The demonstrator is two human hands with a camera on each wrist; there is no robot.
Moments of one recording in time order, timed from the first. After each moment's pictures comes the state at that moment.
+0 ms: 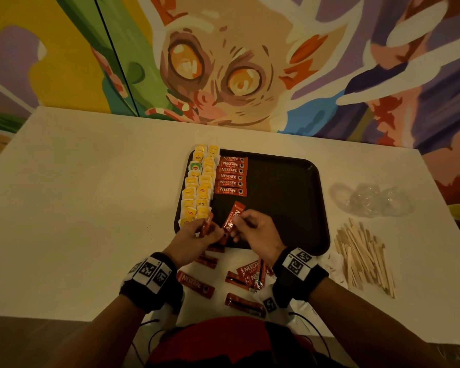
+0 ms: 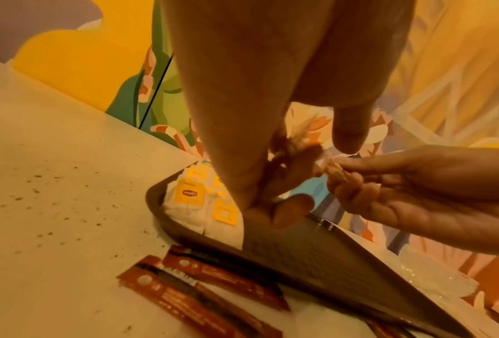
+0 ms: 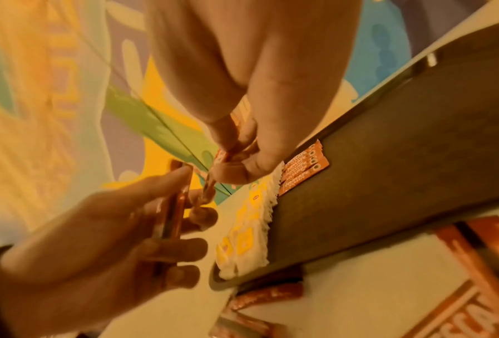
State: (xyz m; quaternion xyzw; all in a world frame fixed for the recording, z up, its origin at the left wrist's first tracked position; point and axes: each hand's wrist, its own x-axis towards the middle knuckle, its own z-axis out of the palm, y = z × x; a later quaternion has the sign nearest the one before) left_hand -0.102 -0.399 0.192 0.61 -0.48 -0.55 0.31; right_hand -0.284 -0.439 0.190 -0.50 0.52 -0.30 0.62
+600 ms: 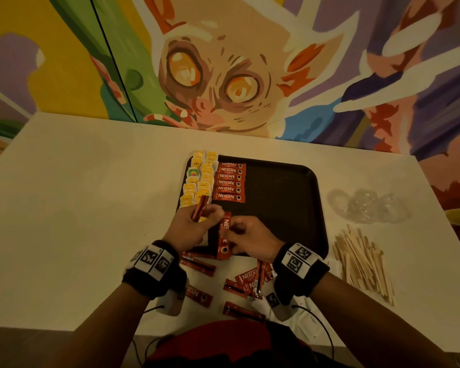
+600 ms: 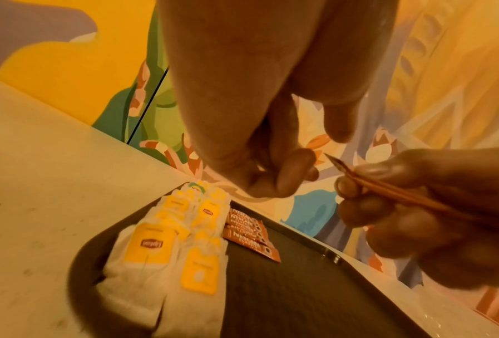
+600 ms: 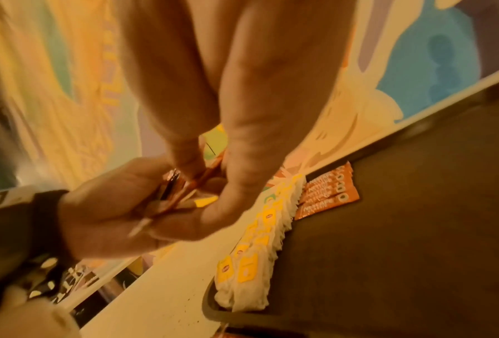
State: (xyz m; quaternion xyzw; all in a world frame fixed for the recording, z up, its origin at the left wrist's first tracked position) left_hand -0.103 -0.433 0.214 0.63 -0.46 -0.49 0.39; right_hand -0.279 -0.455 0.207 -0.55 0.47 -0.17 0.66
